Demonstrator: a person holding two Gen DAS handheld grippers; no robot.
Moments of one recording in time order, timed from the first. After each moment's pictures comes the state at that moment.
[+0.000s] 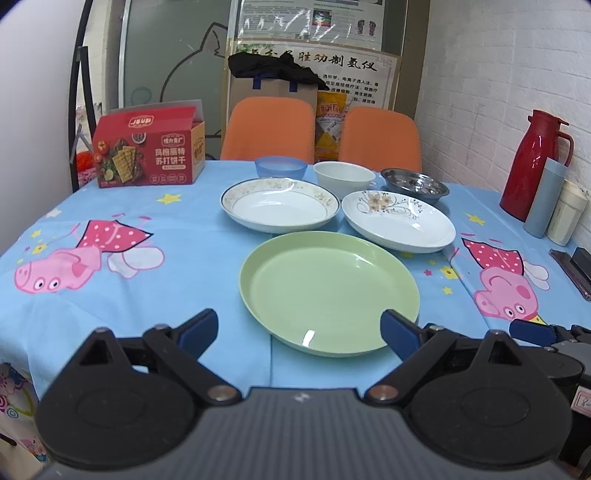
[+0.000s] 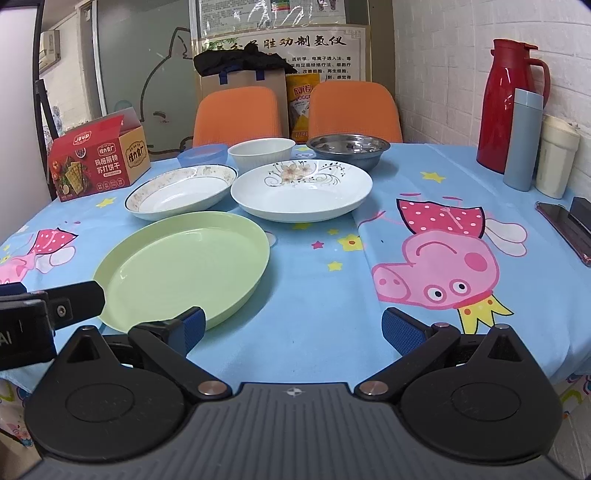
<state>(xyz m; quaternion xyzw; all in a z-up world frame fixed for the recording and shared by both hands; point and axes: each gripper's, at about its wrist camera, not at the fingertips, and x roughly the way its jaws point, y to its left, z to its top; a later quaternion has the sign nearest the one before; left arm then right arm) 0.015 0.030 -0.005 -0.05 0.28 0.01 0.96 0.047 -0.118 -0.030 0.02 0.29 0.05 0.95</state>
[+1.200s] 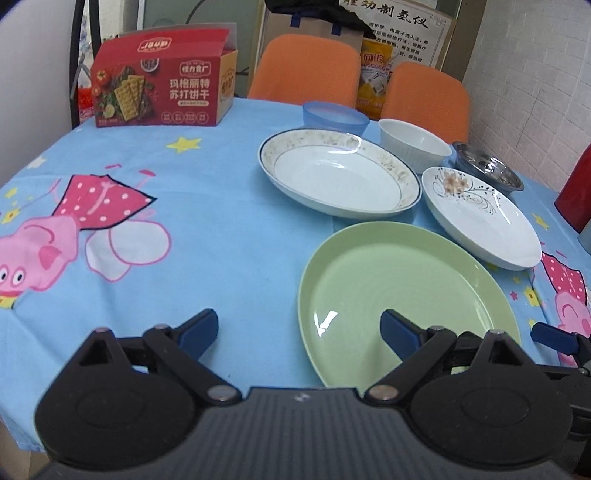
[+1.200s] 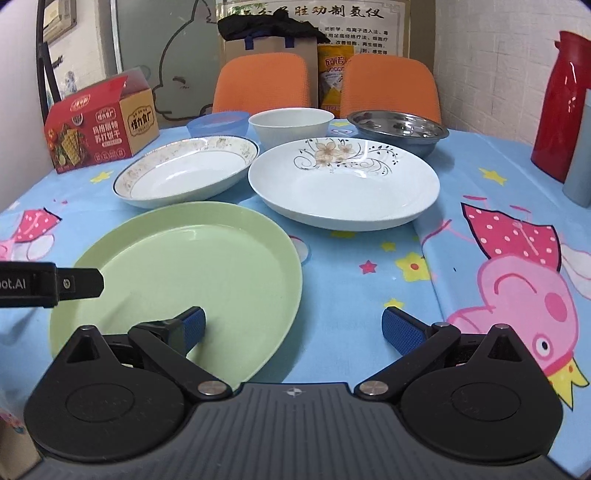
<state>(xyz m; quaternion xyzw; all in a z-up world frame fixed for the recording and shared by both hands) 0.126 0.094 -0.042 -0.10 0.38 0.04 0.92 0.129 -0.084 -0.054 -0.02 0.34 0.10 0.93</state>
